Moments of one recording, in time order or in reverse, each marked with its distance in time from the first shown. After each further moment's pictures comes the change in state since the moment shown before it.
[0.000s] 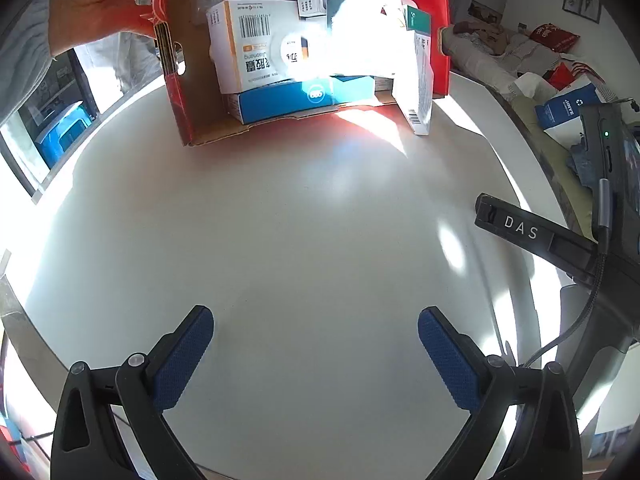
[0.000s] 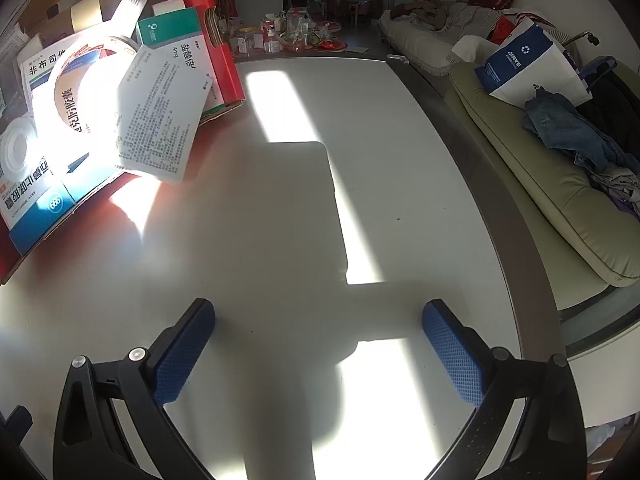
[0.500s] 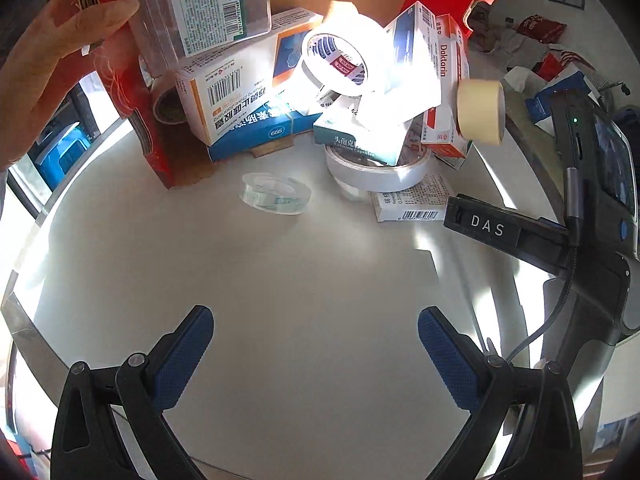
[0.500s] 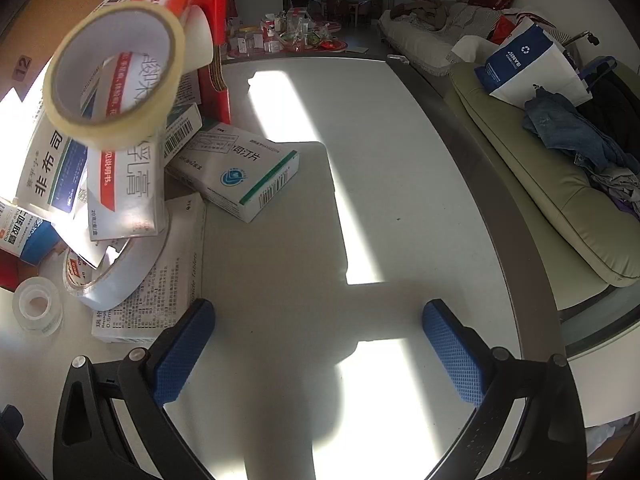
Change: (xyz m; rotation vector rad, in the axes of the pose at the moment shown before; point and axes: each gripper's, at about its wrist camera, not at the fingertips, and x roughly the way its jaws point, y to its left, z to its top) left arm -0.005 -0.021 0.005 0.047 -0.024 0.006; right arm 0.000 -0.001 0.001 0.000 0.001 0.002
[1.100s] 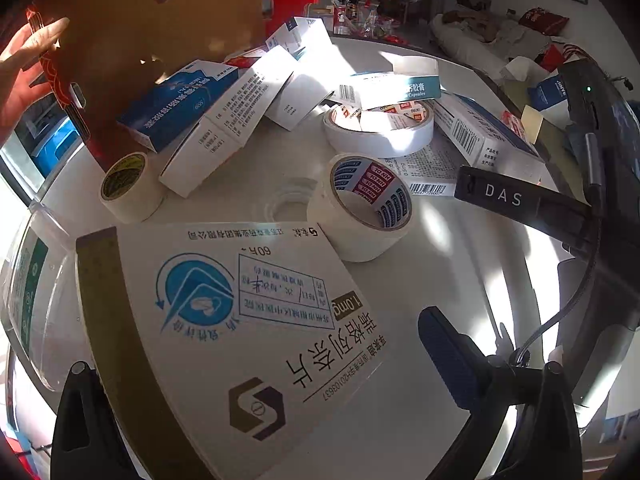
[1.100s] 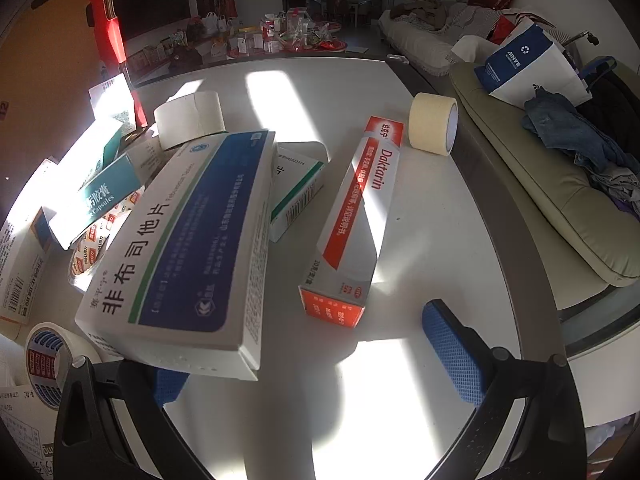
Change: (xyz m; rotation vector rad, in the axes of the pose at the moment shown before) left arm 0.014 -0.002 -0.009 -0.001 0.041 -0.002; right arm 0.004 0.001 0.001 0.002 0.000 -0.004
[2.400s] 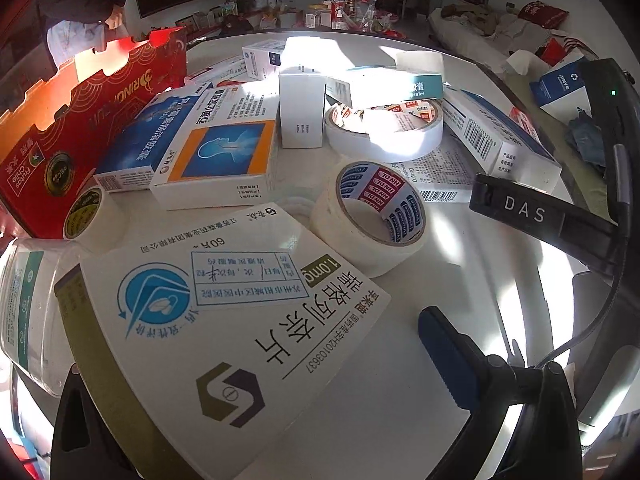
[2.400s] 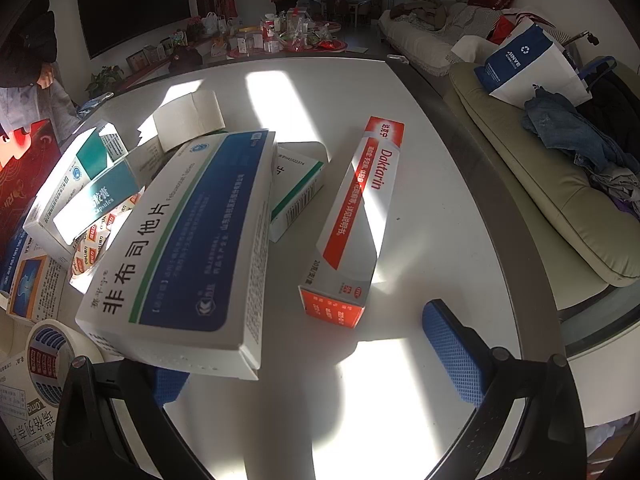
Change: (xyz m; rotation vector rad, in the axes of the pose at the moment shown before) left arm 0.011 -0.001 0.005 0.020 0.012 0.007; right arm -0.001 0.002 -0.001 0.002 -0.002 -0.003
